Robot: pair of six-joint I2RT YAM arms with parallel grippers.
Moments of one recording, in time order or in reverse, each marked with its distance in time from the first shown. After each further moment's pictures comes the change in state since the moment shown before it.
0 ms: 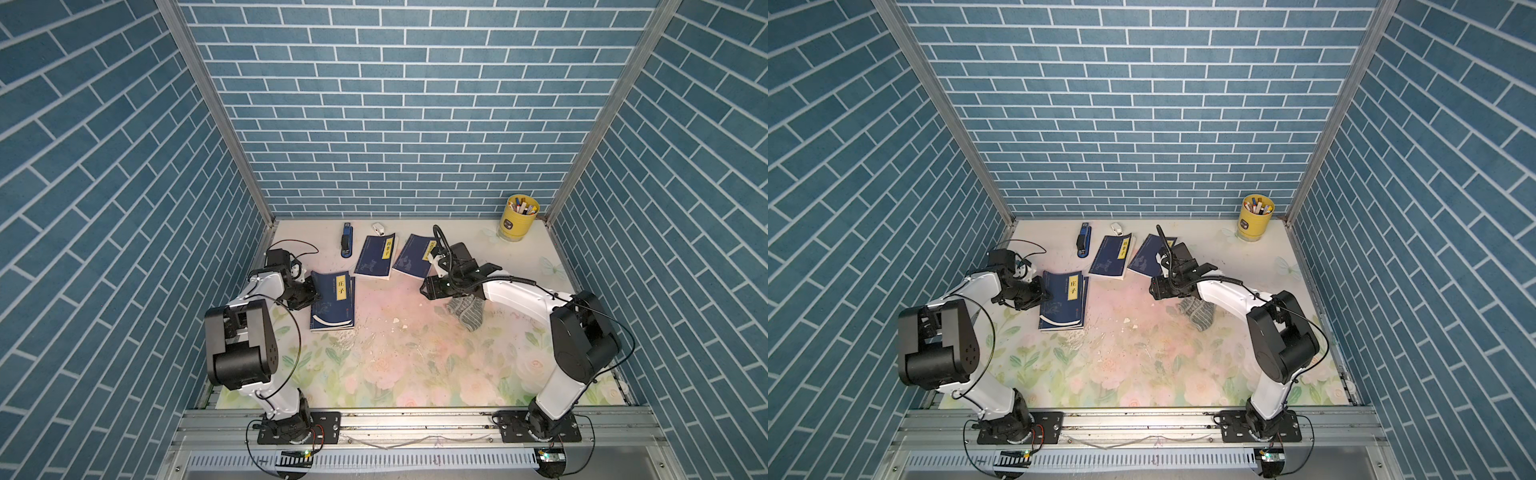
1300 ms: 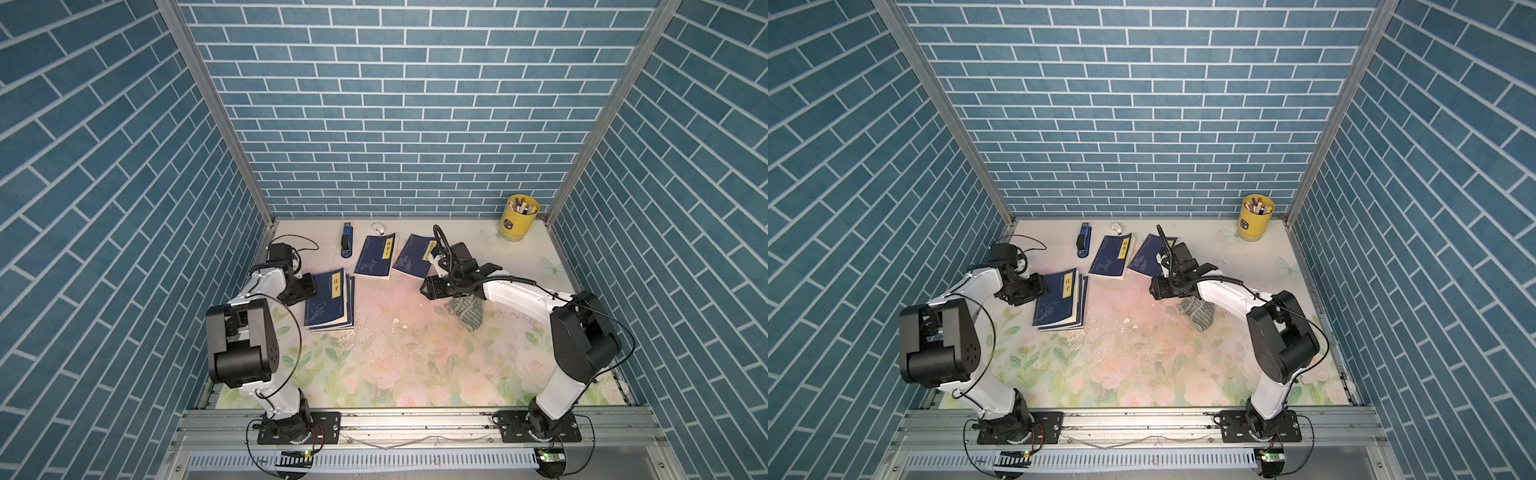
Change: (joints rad) left arm -0.021 0.006 0.057 0.003 -0.226 0.040; right arm -0.002 0.000 0.000 0.000 0.000 -0.002
